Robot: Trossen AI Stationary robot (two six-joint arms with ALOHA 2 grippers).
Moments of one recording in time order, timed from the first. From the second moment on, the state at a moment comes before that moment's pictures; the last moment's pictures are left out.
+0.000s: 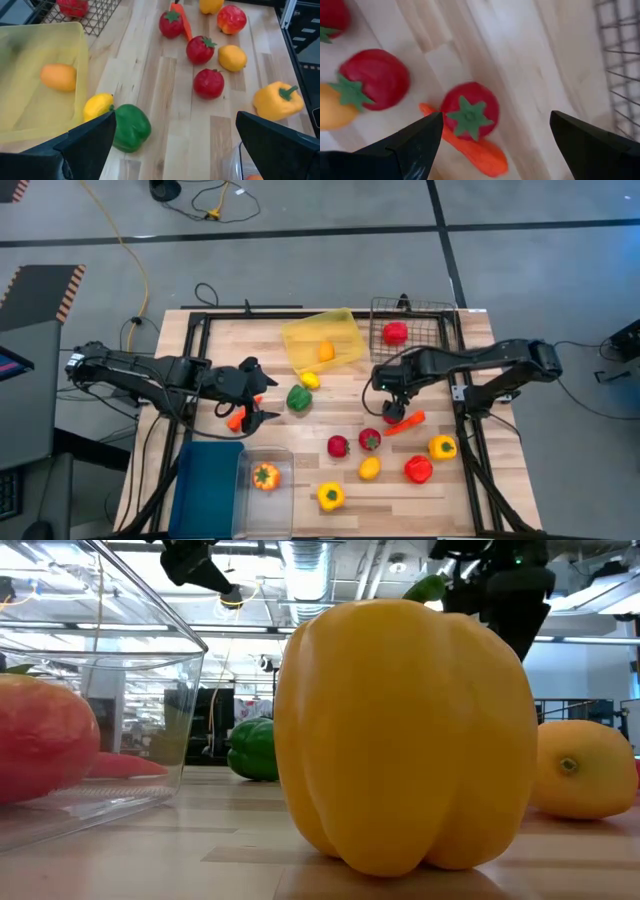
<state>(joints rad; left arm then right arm) -0.17 1.10 1.03 -0.62 -0.19 -0.27 0.01 1.39 1.11 -1.14 0.08 0.44</state>
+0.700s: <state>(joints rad) -0.17 1.10 1.03 -0.62 -0.19 -0.27 0.02 1.39 0.91 -0.90 0.03 0.45</state>
